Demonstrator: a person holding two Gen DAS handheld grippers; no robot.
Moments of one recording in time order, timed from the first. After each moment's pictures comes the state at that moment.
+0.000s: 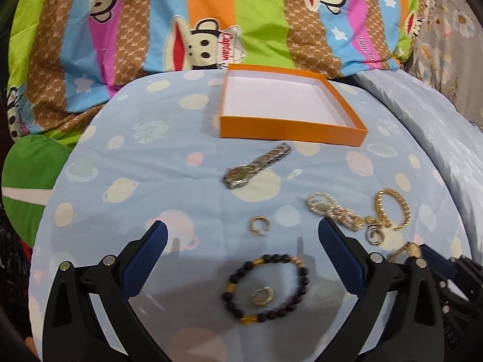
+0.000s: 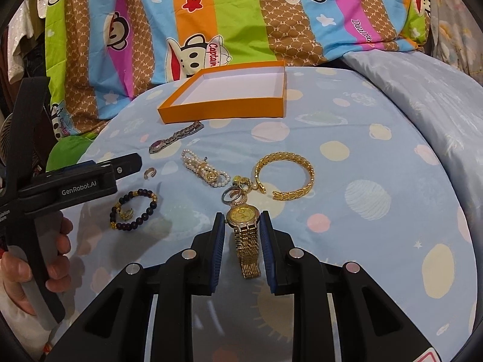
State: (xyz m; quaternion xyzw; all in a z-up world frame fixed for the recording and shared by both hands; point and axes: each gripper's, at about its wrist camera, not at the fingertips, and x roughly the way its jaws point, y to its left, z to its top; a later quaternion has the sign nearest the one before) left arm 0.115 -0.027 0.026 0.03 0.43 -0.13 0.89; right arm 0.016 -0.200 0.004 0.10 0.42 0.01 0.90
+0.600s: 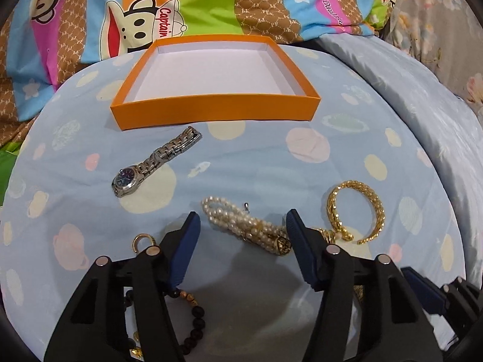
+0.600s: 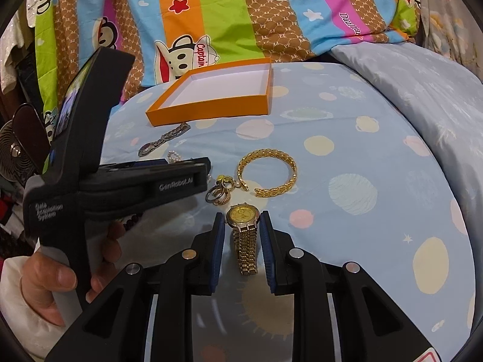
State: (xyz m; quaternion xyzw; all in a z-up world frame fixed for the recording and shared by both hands) left arm 0.137 -0.108 -0.008 0.05 0.48 -0.19 0.86; right arm 0.017 -0.214 0.003 0.11 0.42 0.00 0.90
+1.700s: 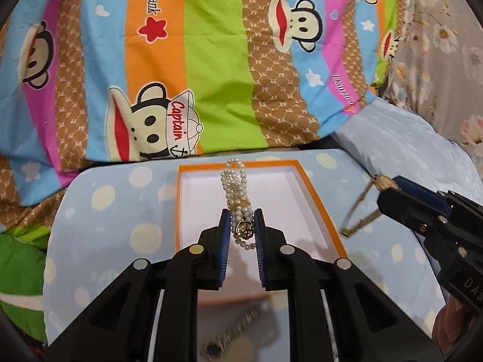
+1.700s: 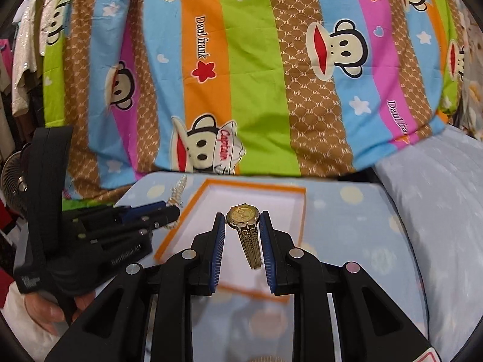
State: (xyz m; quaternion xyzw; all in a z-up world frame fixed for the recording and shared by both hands) left arm 0.282 -0.083 0.094 0.03 0.38 -0.22 0.90; right arm 0.220 -0.226 0.111 0.07 0.33 0.05 0.94
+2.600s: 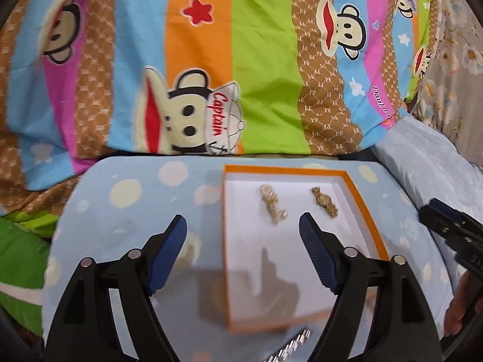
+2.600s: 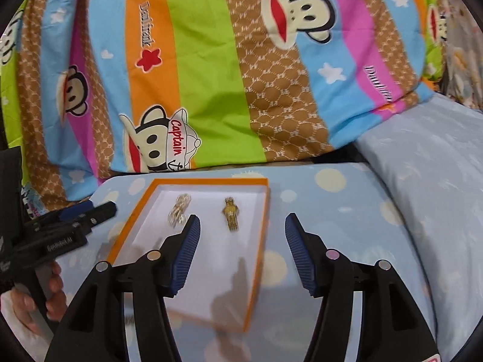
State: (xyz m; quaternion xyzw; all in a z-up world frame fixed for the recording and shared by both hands) left arm 0.296 -0.031 0.073 0.00 0.37 -0.16 0.91; right arm 0.204 -0.268 0.072 0.11 0.34 -0.01 0.93
